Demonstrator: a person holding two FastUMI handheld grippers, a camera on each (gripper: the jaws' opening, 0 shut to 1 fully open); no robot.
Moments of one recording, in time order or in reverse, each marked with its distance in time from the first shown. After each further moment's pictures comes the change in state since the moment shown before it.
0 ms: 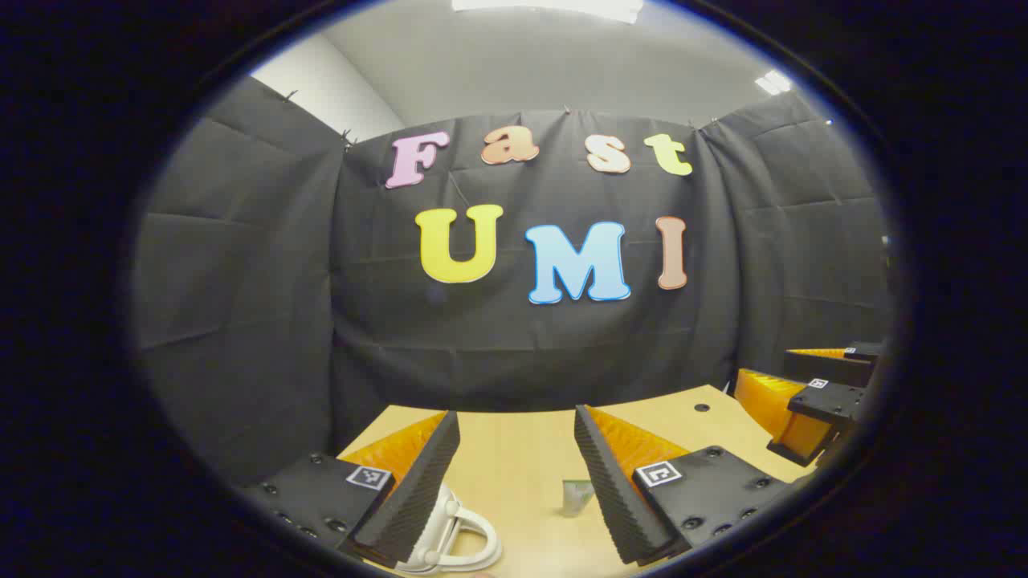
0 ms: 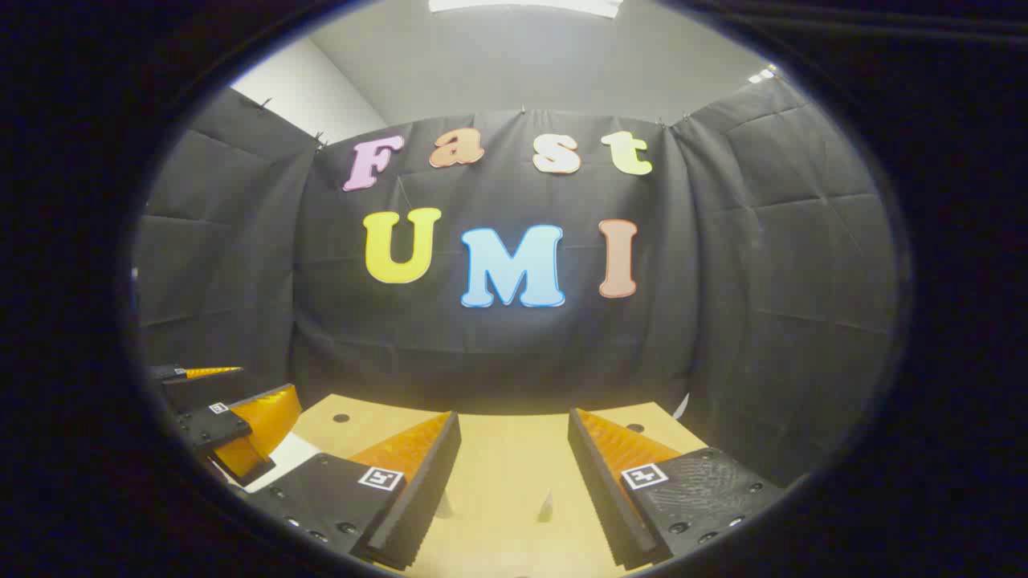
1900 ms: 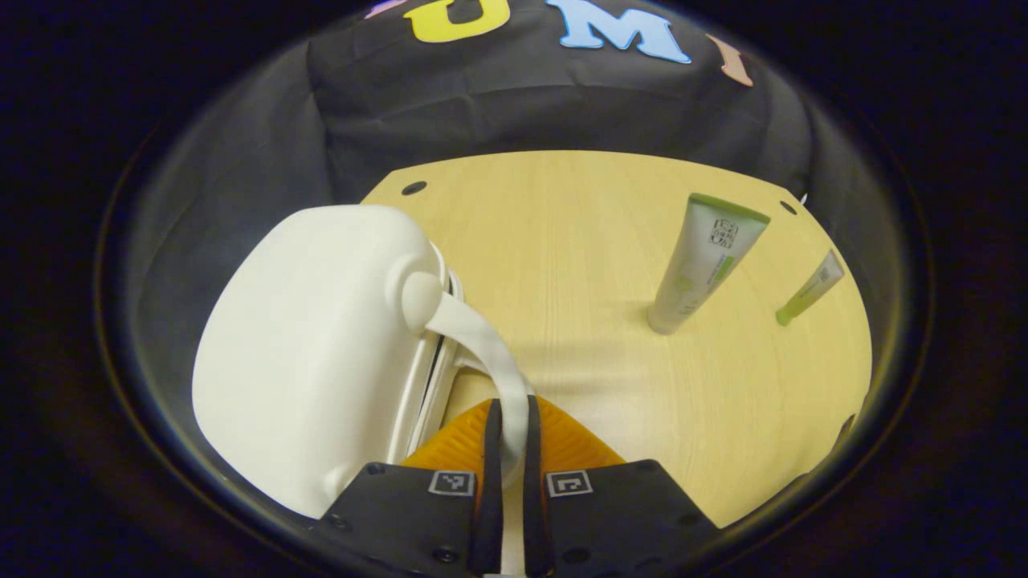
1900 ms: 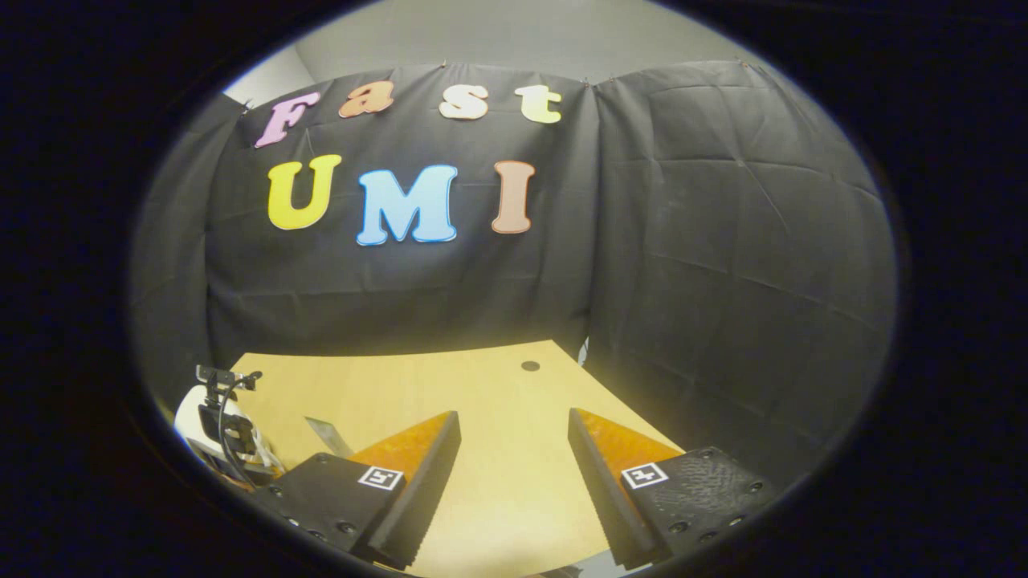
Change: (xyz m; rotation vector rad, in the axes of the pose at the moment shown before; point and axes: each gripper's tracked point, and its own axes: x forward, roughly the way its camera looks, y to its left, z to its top) left arm 0.075 0.057 -0.355 0.011 0.853 0.137; right arm -0.049 -0.111 -0.061 0.031 0.205 -0.313
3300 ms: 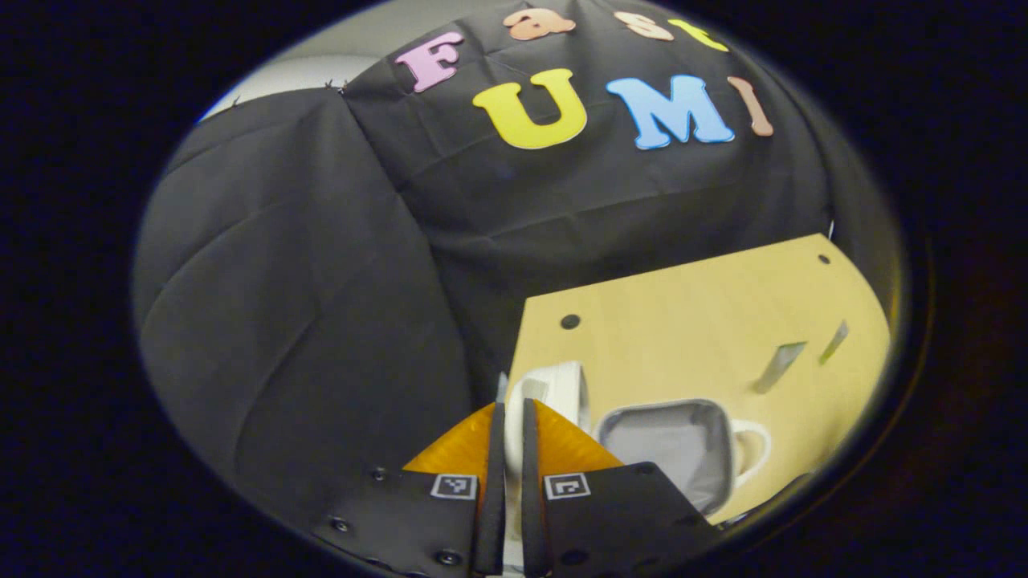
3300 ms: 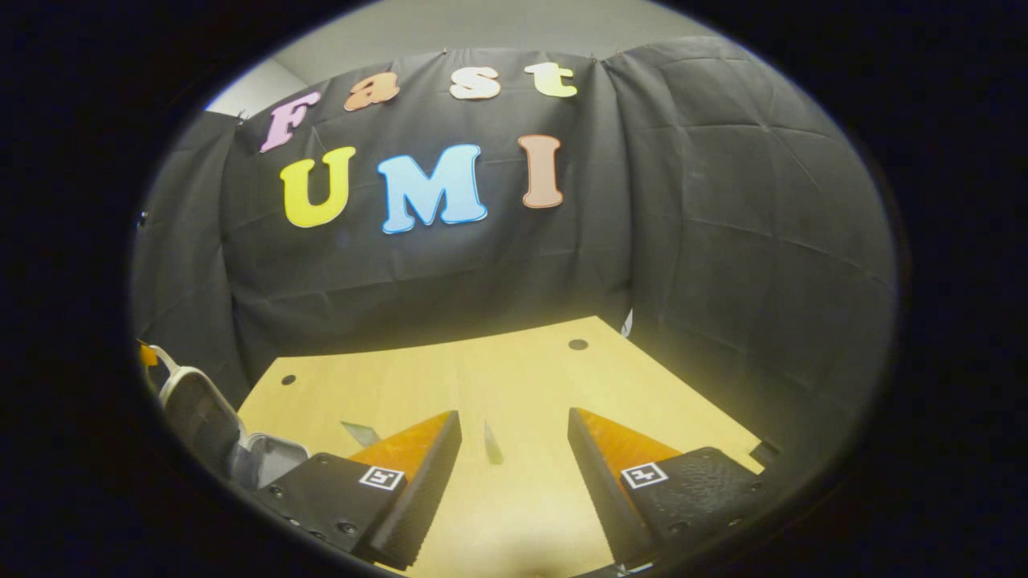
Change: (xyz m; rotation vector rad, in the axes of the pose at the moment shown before) left arm -0.210 0.300 0.170 0.189 -0.297 0.331; right arm 0.038 0.059 -0.026 0.077 0.071 0.118
